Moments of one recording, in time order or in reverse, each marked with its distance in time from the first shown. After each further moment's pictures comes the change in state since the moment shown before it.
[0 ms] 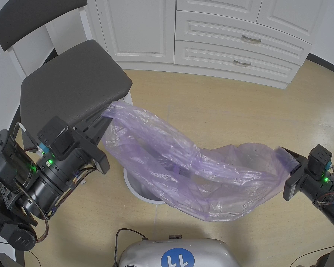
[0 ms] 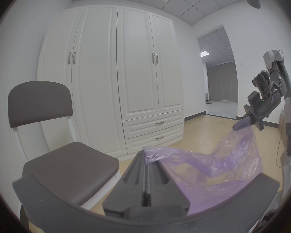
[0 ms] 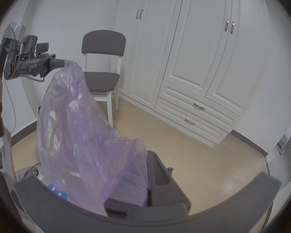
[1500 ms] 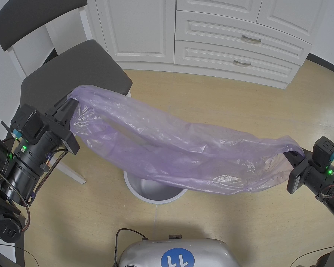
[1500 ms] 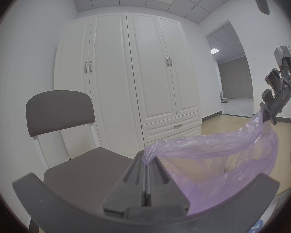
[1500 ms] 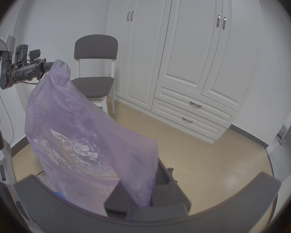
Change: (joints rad) left arm 0.154 -0.086 0.013 -0.012 -0.012 0.000; right arm -0.025 -0.017 -0.044 0.054 -0.009 0.058
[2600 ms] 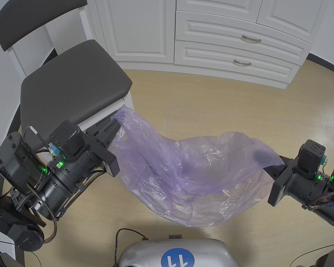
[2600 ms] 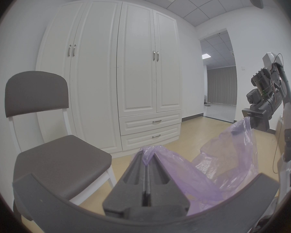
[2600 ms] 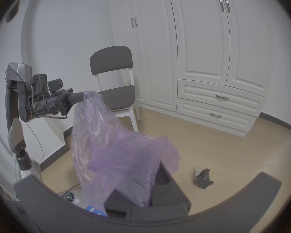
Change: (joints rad) left arm -0.174 0.150 -0.023 -0.021 0.014 -0.054; right arm 0.121 0.077 -0.052 0.000 0.127 0.171
